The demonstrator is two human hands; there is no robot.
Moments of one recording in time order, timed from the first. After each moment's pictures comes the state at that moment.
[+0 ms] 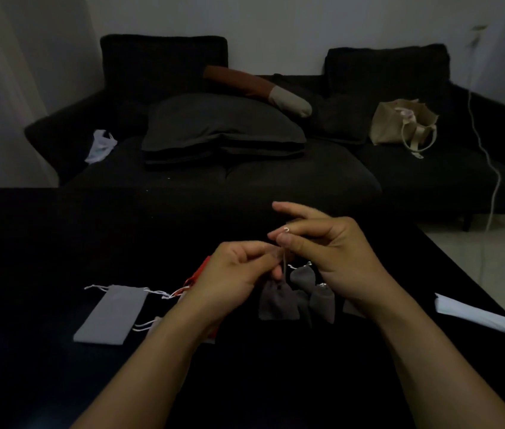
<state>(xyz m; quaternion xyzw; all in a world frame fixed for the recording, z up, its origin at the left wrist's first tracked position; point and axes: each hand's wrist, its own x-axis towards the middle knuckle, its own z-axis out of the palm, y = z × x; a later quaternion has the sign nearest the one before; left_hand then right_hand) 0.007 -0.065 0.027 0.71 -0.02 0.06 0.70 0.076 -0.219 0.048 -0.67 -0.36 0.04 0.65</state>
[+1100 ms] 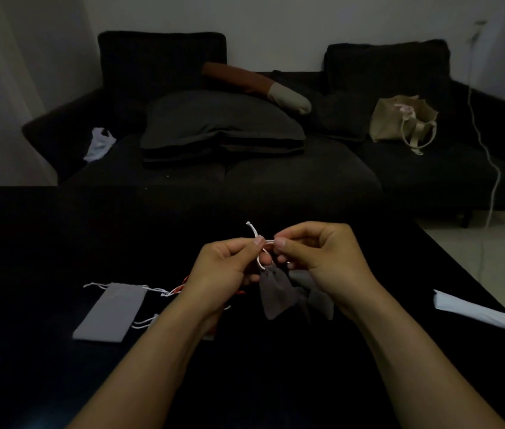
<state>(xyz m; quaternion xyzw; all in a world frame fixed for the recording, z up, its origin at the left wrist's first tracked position) 0.012 -0.064 0.019 0.63 0.10 0.08 0.76 0.072 -0.210 0.036 -0.69 -0.19 0.10 0.69</state>
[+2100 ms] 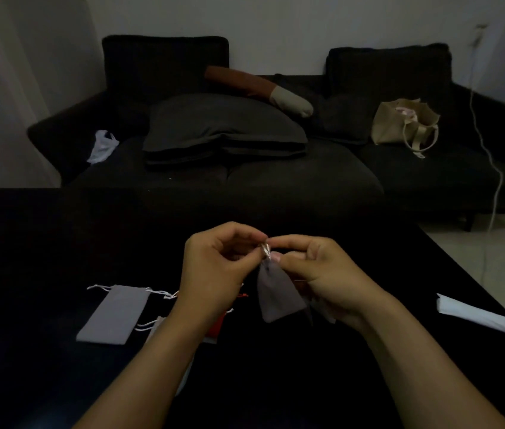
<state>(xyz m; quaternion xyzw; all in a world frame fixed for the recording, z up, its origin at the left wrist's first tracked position) 0.003 -0.053 0.025 0.77 -0.03 0.31 0.55 0.072 -0.209 0.032 -0.65 -0.21 0.27 0.68</state>
